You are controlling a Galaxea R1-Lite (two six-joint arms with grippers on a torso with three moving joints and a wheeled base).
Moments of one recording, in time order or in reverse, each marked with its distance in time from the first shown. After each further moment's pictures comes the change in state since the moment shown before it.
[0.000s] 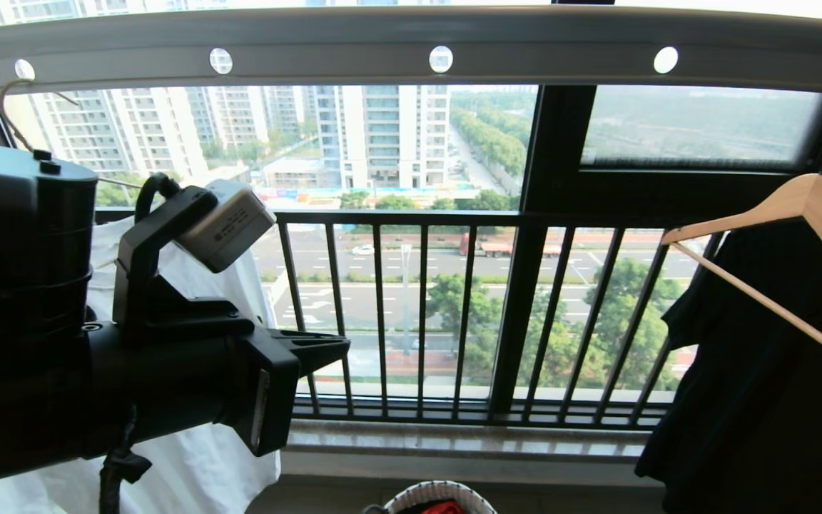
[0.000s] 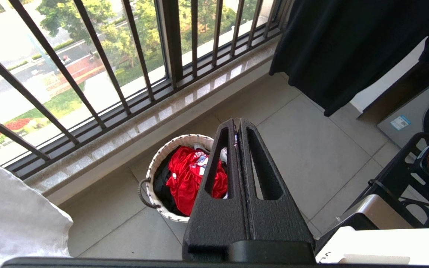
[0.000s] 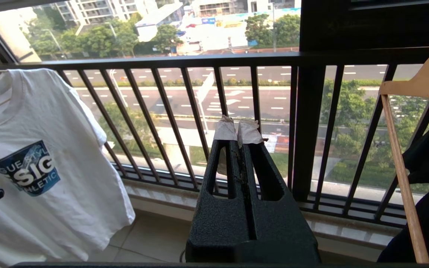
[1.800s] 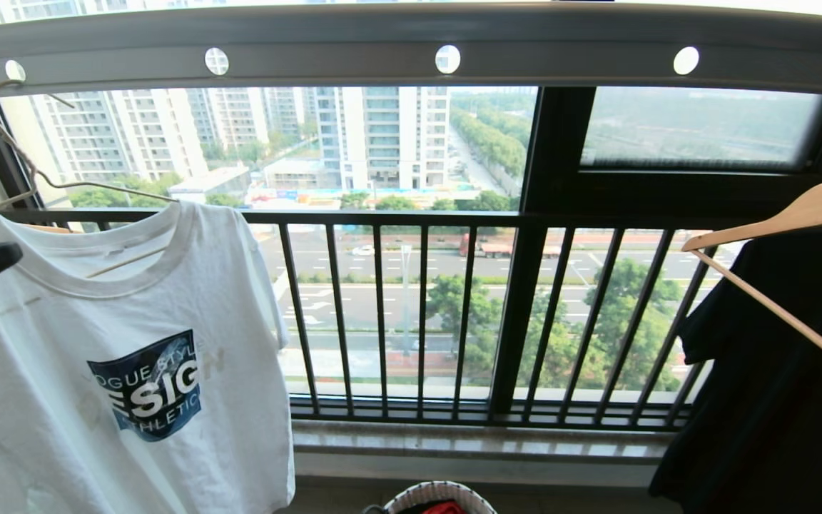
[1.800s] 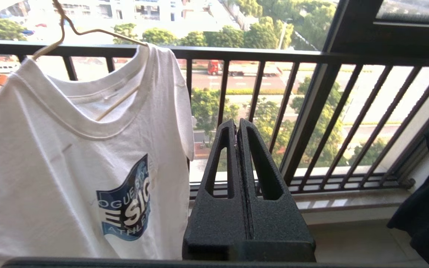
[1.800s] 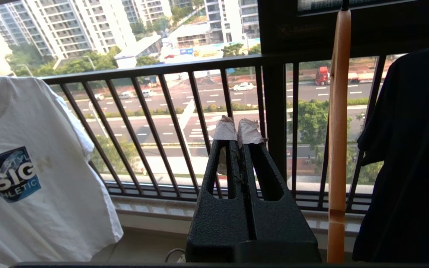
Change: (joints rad) left arm 0.534 -0.460 0.103 0.001 0.037 0.002; right arm -0.037 -0.424 0.162 0.181 -0.065 -0.004
